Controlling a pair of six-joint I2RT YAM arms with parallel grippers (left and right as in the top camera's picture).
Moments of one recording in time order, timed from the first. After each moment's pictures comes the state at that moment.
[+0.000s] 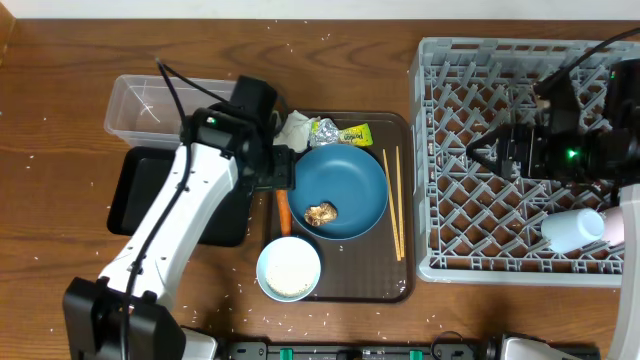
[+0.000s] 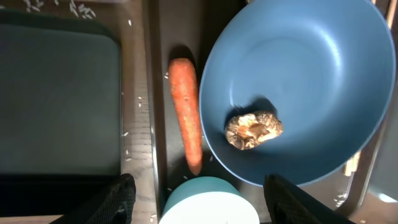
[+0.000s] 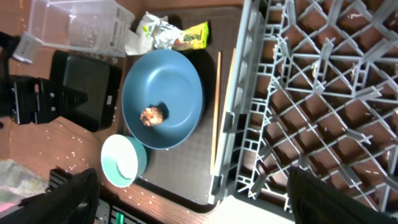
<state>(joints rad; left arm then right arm) -0.33 1.58 1.35 -1.13 0.11 -0.33 -0.15 1.40 1.63 -1.42 -0.56 -0.07</state>
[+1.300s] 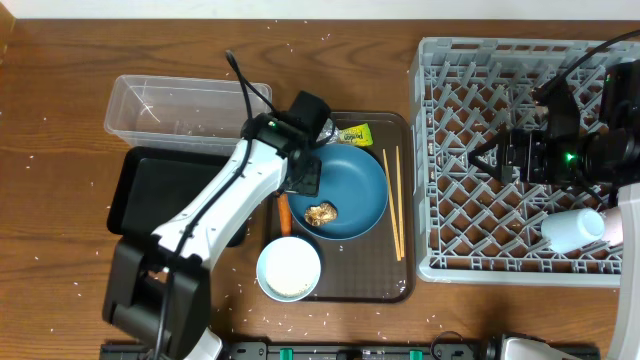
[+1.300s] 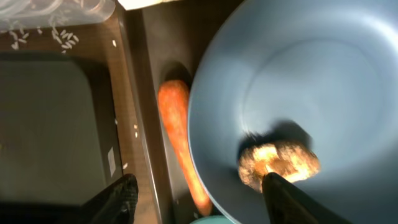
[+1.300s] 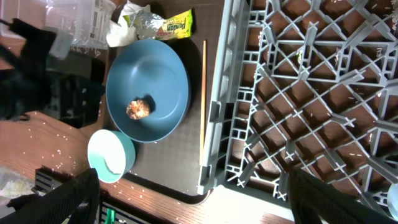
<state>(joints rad) -0.48 1.76 1.33 -1.02 -0.10 -0.37 -0.14 1.40 1.62 -1.45 -0.50 -0.07</state>
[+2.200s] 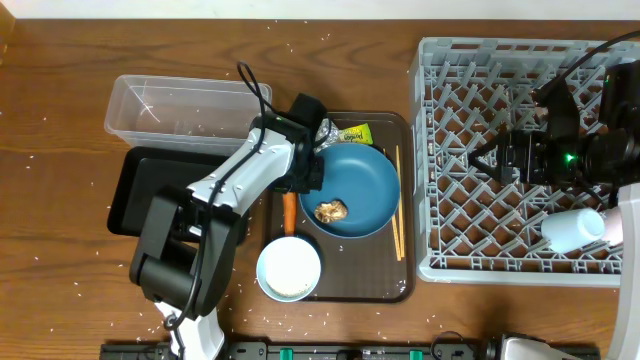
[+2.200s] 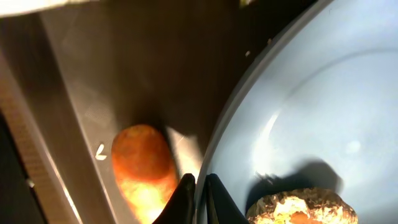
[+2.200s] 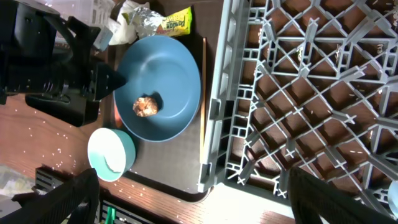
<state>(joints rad) -0.43 1.92 1.32 -0.86 0.07 -0.33 -0.14 1.40 1.62 -1.46 -0.50 -0.07</state>
